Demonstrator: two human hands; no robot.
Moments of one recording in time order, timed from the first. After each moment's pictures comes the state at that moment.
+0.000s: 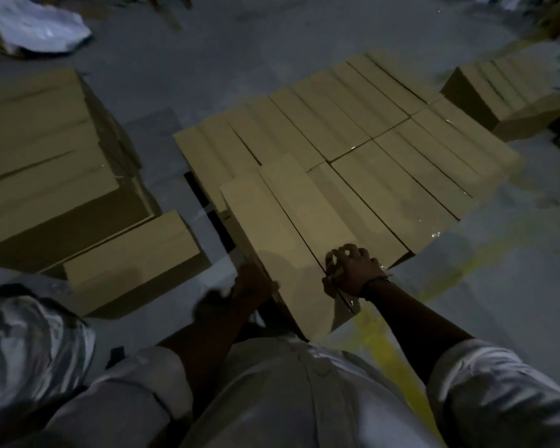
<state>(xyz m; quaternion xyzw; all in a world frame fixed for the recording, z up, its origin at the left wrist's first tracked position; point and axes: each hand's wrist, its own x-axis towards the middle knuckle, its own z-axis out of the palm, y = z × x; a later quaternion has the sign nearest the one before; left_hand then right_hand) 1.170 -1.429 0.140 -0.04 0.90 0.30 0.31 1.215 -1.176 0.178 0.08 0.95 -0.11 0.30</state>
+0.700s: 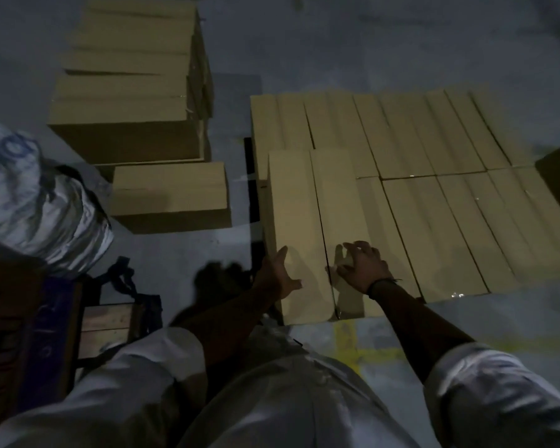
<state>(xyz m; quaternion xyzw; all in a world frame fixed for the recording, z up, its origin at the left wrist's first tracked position) 1.252 -1.380 0.147 -0.14 0.86 0.42 0.27 1.188 -1.149 0.168 -0.04 0.96 -0.08 0.28</state>
